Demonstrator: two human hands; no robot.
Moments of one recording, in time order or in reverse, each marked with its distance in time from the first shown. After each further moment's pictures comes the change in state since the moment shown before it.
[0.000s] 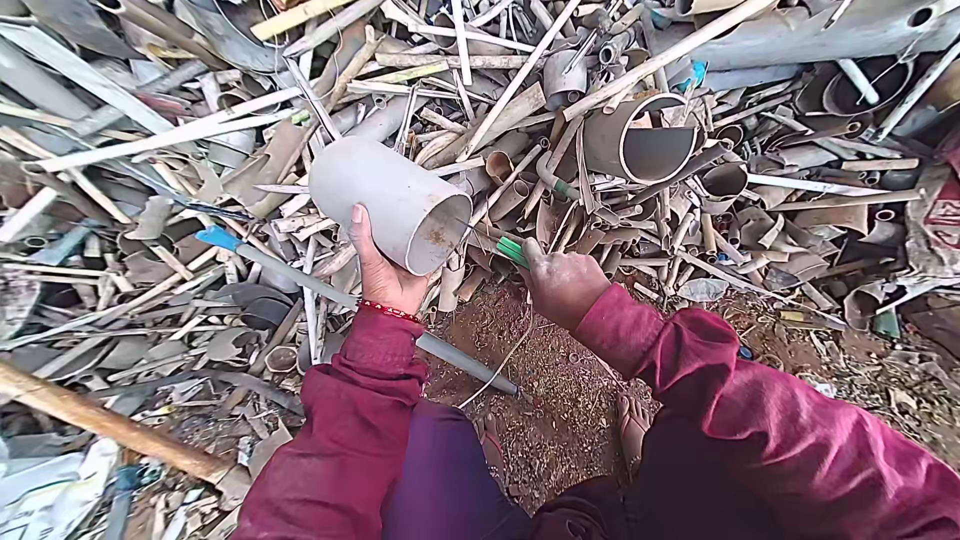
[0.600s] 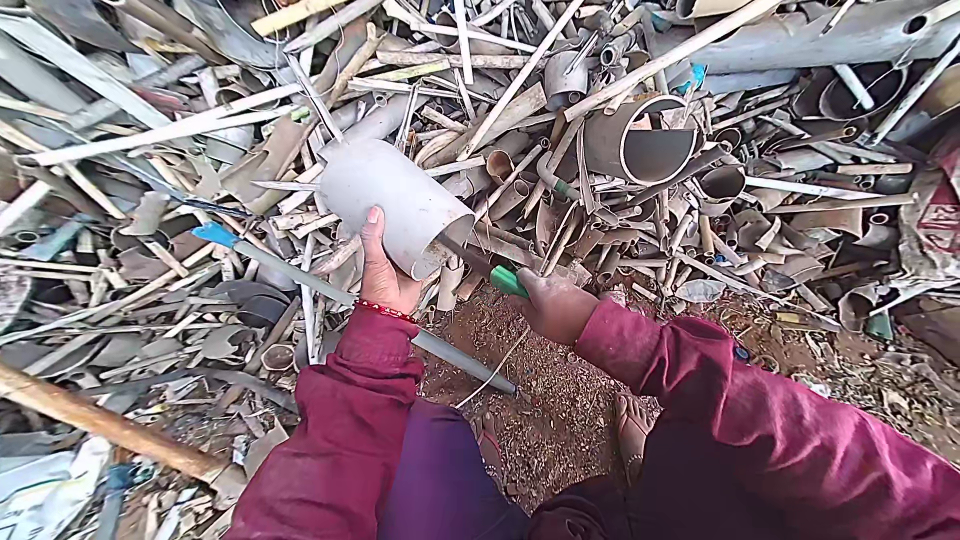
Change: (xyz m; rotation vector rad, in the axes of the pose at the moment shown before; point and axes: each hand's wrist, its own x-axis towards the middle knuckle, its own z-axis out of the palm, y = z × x) left_hand 0.001 -0.001 -0.012 0.102 0.002 0.005; right_hand -0.002 0.003 0.015 0.251 -0.188 -0.075
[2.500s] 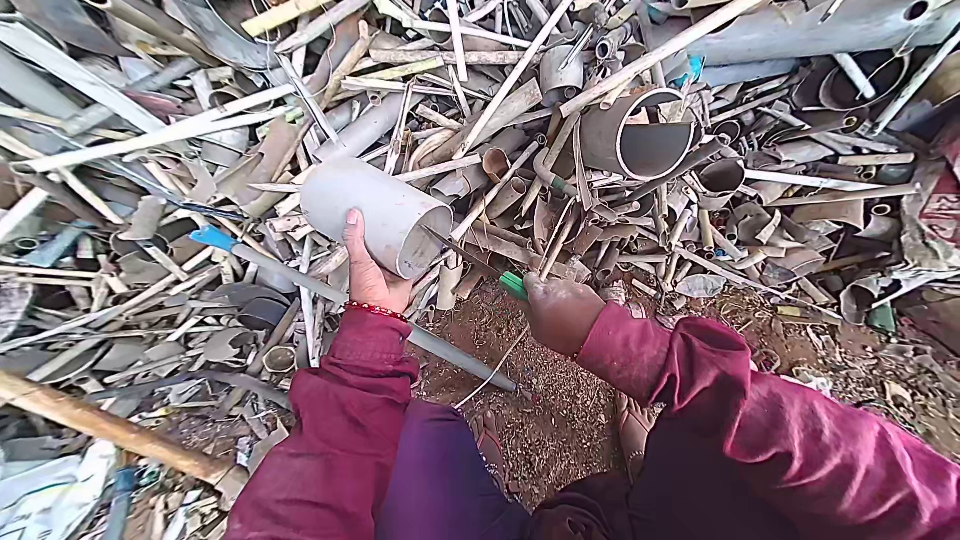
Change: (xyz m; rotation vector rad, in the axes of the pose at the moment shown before) left_hand 0.004 -0.001 -0.008 0.031 0.157 -0.042; right_hand -0.017 -0.014 -0.004 -0.135 -0.091 0.149
